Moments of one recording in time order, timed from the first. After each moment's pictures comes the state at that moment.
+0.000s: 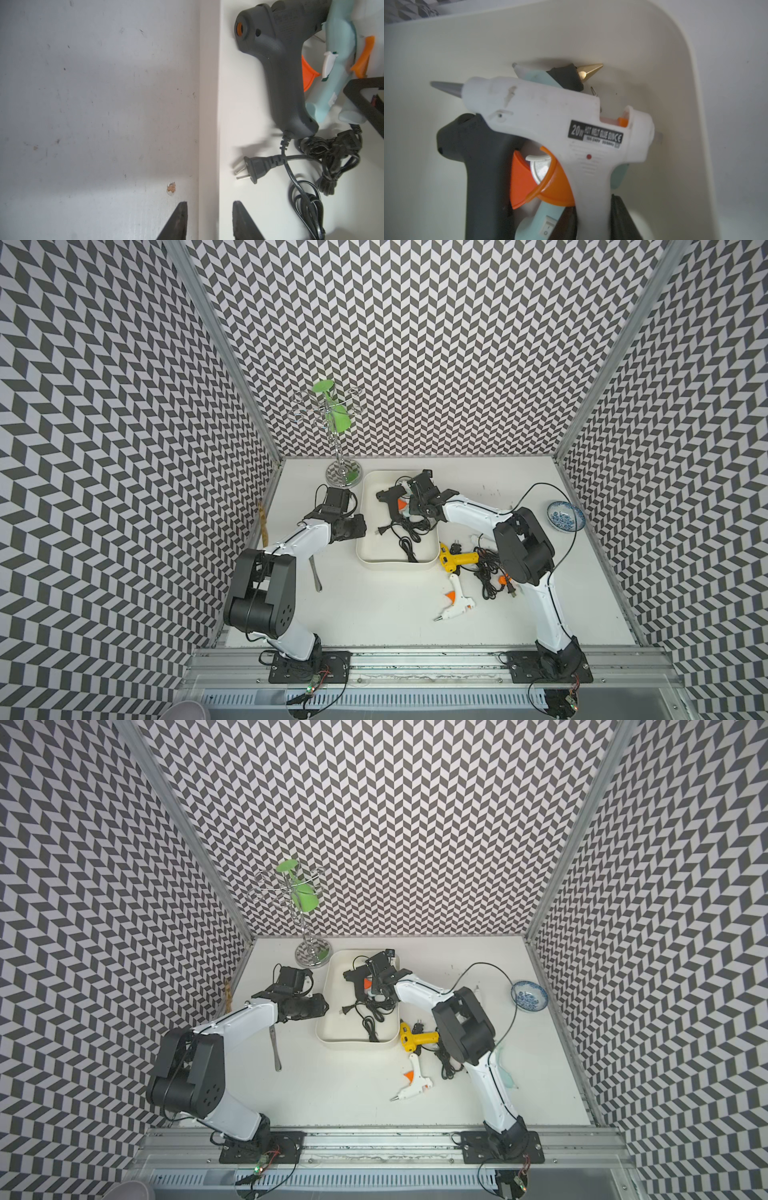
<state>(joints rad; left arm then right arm) -0.21 1.59 0.97 -0.37 0.17 -0.31 0.65 2.24 1.72 -0.41 0.27 0.61</state>
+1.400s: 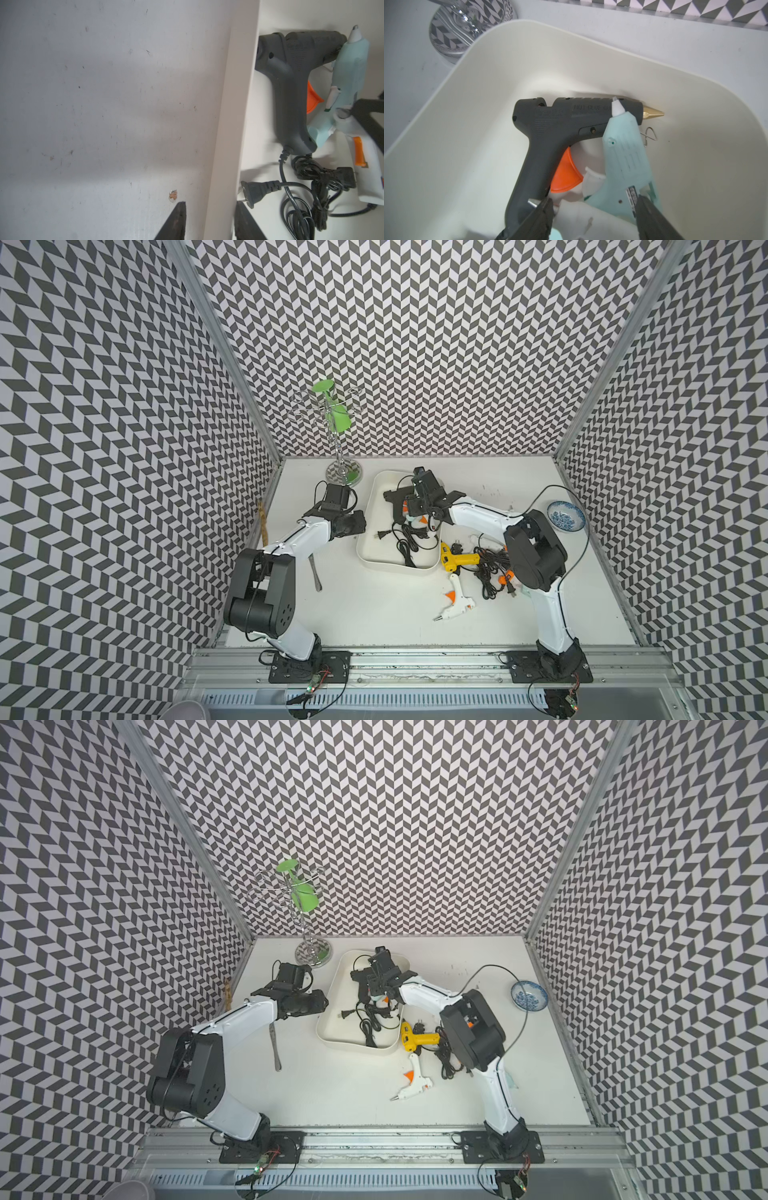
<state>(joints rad) -0.21 1.60 1.00 -0.37 0.15 -0.31 0.64 2.09 1.60 -0.30 0.20 0.31</state>
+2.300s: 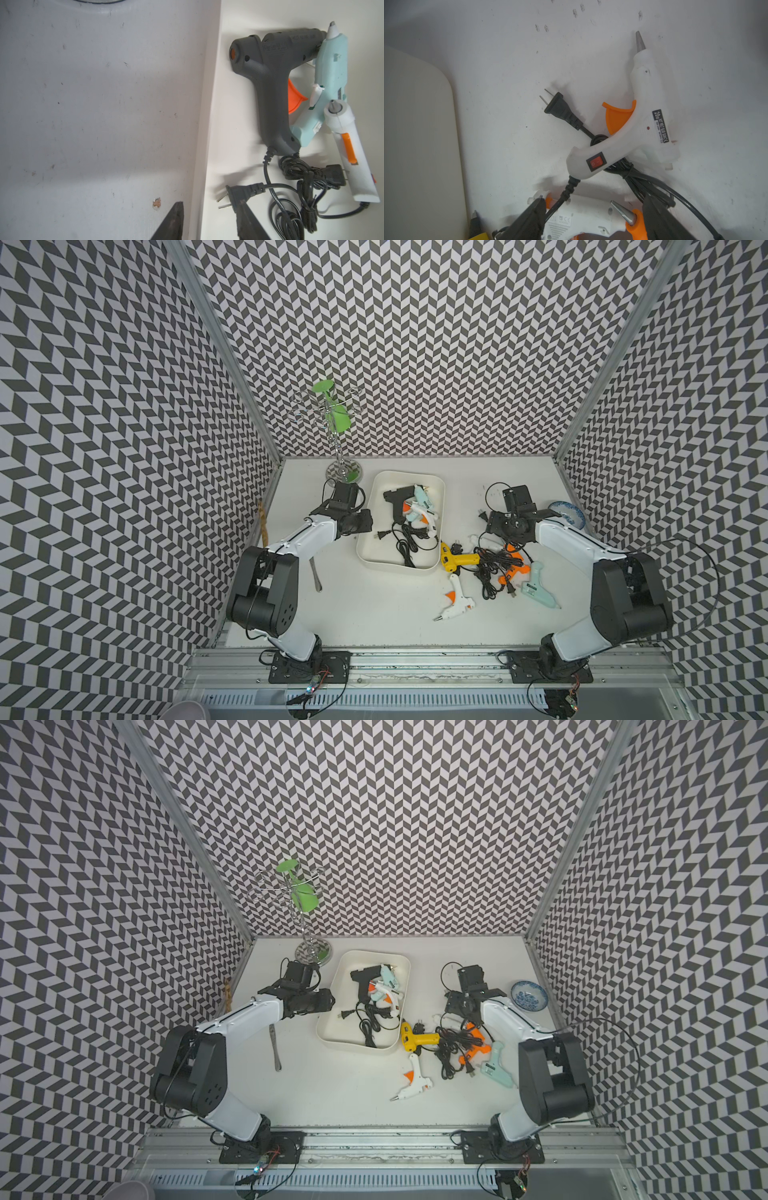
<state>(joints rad) -0.27 1.61 1.03 -0.37 0.12 -0.30 0.19 1.57 0.98 -0.47 0.08 0.52</state>
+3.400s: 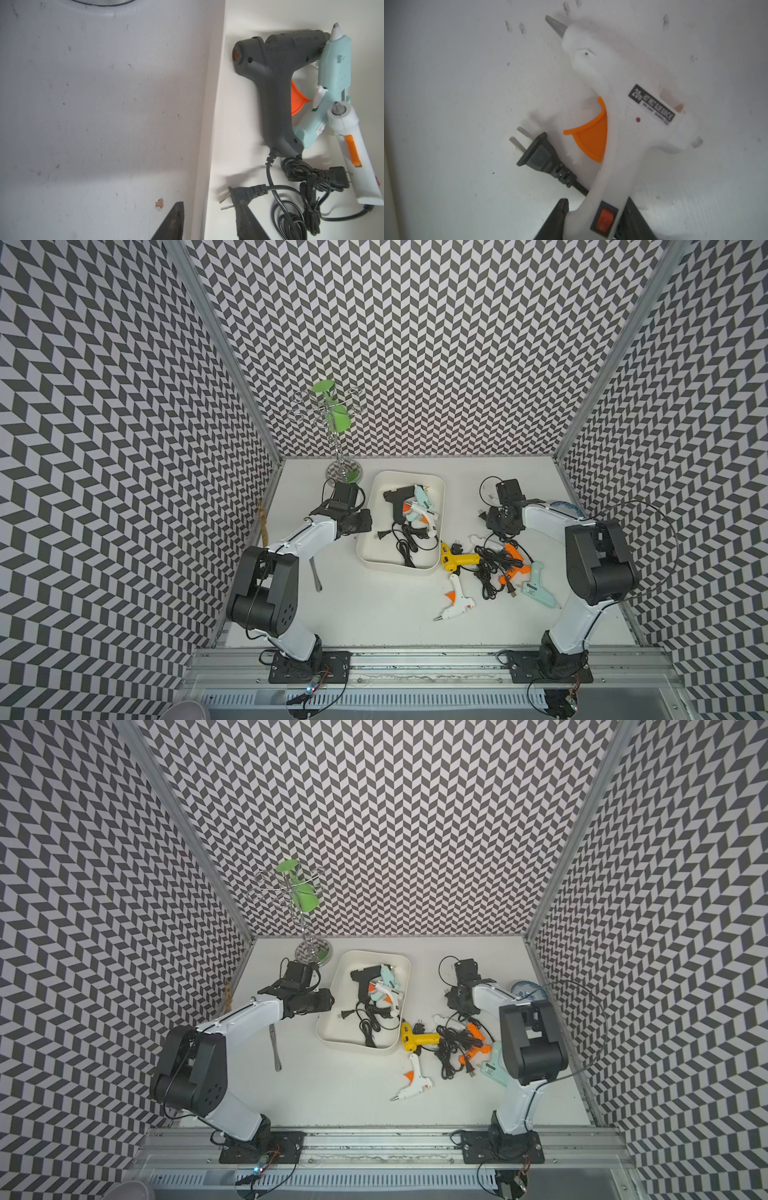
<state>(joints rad) -0.27 1.61 1.03 -0.37 0.10 -0.30 0.16 1.81 1.12 -0.43 0.08 0.44</state>
